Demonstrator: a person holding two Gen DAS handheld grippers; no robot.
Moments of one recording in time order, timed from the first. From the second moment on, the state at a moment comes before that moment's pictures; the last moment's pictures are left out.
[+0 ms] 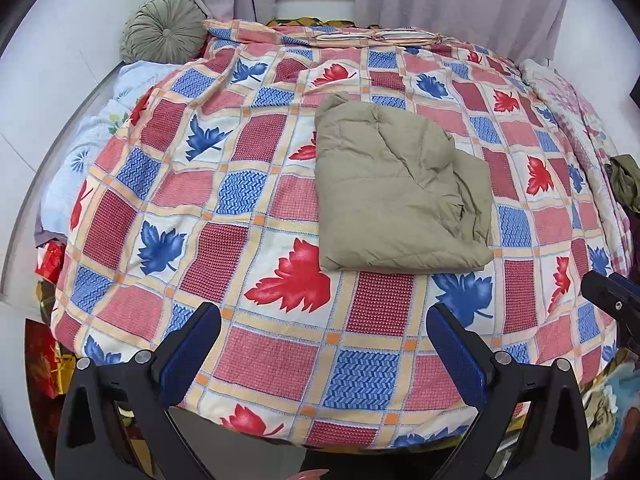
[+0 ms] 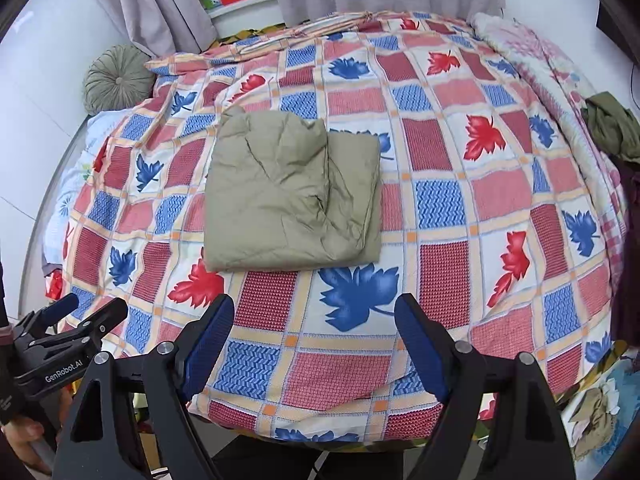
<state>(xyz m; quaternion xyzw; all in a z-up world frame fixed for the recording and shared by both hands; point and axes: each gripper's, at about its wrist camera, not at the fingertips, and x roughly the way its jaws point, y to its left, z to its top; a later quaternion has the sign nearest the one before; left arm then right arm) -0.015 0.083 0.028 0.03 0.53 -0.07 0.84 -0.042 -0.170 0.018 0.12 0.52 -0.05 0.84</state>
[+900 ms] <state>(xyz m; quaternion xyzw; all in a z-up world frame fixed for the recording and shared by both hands) -0.028 0.086 0.071 0.02 0.50 -0.06 0.86 -0.043 -0.154 0.063 0.09 0.48 -0.07 0.87</state>
